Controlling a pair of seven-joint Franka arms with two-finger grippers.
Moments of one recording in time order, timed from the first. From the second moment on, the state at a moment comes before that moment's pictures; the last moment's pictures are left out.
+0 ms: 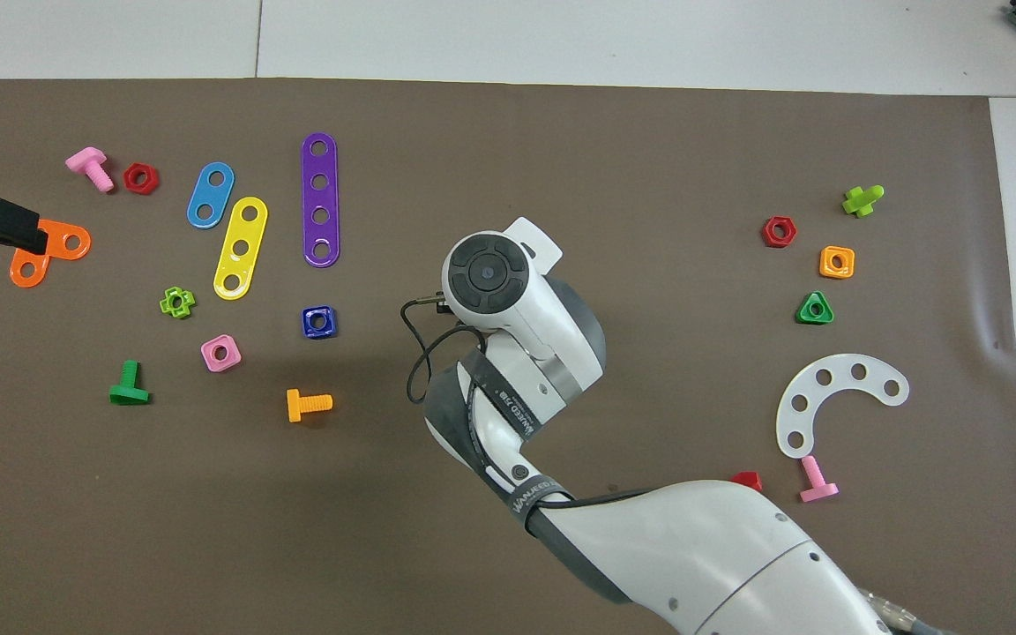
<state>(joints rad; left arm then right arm) -0.08 0.16 0.13 -1.42 -0.01 1.57 0.15 0.63 0.63 -0.01 -1.50 -0.07 2.21 0.62</state>
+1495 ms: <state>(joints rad) -0.07 0.16 0.13 -1.42 -0.01 1.57 0.15 0.18 0.23 -0.02 -1.79 0.00 2.05 0.17</state>
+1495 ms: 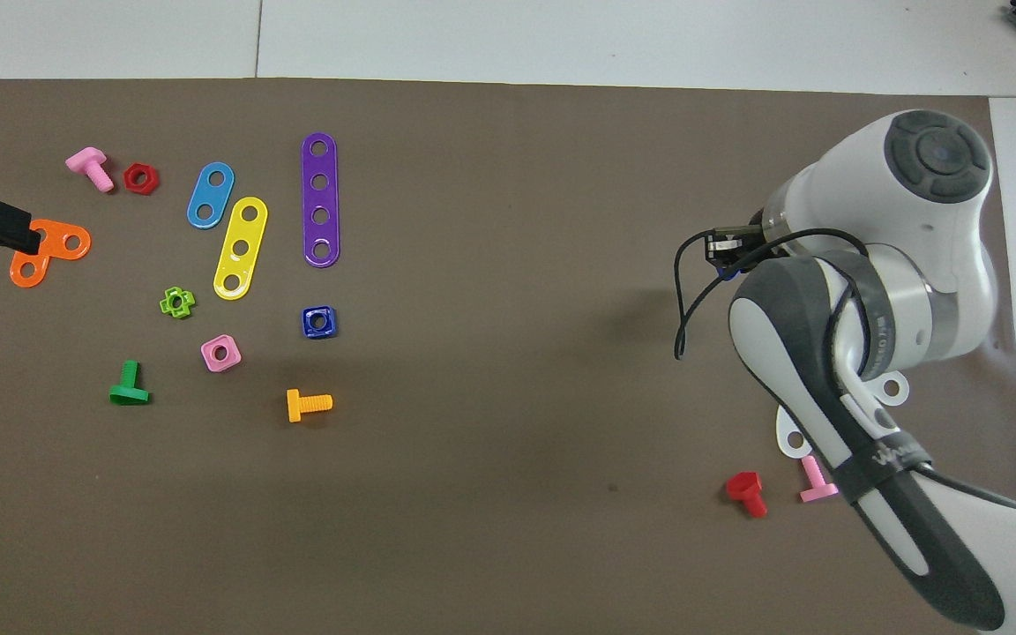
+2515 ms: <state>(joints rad) -0.07 0.16 0.13 -1.42 -0.01 1.57 0.15 0.05 0.22 -0.02 -2.07 0.04 2.36 0.01</state>
